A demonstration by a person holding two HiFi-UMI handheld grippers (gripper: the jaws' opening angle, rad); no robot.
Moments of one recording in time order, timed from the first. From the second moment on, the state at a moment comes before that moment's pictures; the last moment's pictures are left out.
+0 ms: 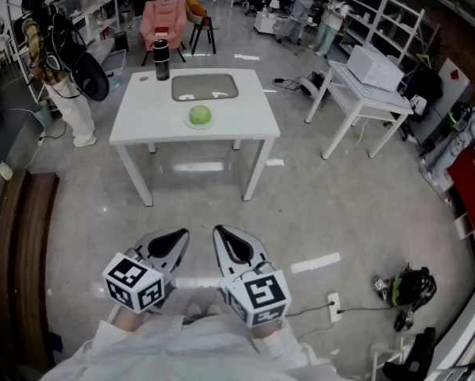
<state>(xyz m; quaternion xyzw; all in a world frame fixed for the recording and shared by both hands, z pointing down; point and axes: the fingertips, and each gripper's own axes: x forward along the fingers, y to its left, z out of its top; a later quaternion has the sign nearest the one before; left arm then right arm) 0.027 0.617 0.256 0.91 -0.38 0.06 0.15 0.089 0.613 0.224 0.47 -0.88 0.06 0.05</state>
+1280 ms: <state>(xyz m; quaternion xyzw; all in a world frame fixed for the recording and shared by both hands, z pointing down) 0.066 0.596 0.279 0.89 -0.41 0.04 0.19 0.108 0.597 0.253 0.42 -0.90 0.11 0.05</state>
